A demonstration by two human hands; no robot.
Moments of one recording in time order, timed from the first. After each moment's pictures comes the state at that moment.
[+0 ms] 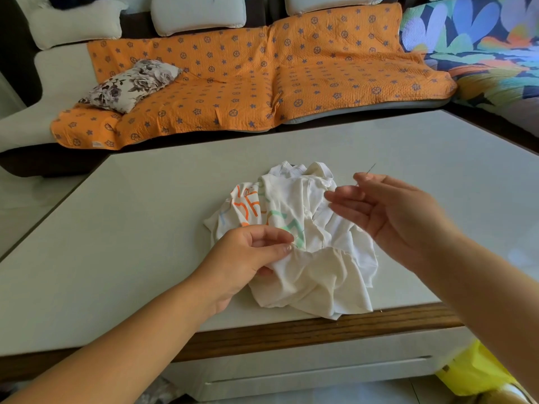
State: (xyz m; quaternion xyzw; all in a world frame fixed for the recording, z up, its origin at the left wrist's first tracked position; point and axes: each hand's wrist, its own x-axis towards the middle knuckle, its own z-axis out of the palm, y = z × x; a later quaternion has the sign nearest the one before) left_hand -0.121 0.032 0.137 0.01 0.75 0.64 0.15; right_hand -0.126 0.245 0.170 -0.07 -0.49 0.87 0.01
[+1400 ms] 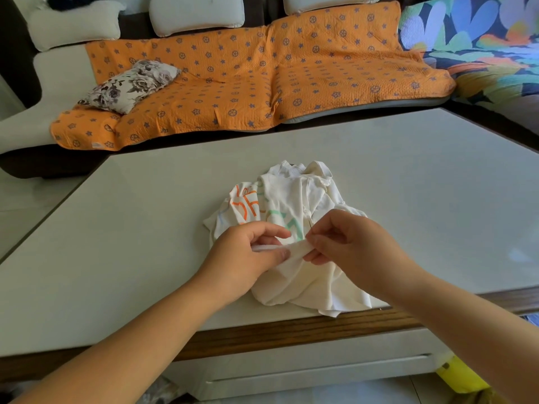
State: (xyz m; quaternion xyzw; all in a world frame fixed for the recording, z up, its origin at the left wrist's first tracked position) left_hand -0.121 0.029 0.135 0.08 0.84 0.53 0.05; right_hand -0.096 0.218 0.151 0.04 -0.84 0.53 -0.02
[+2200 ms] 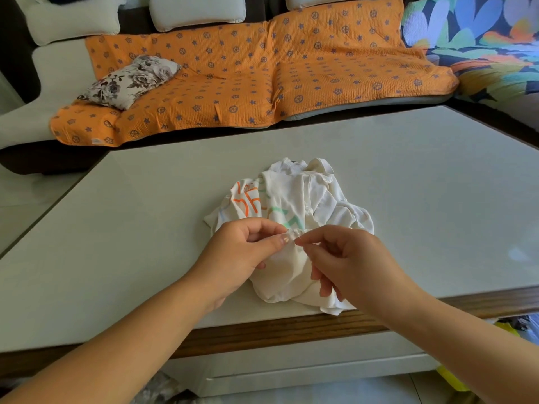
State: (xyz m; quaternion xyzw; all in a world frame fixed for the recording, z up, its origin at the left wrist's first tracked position) left_hand -0.120 0.027 0.139 0.05 0.81 0.59 0.08; right_hand -0.081 0.205 0.143 0.04 -0.84 0.54 -0.03
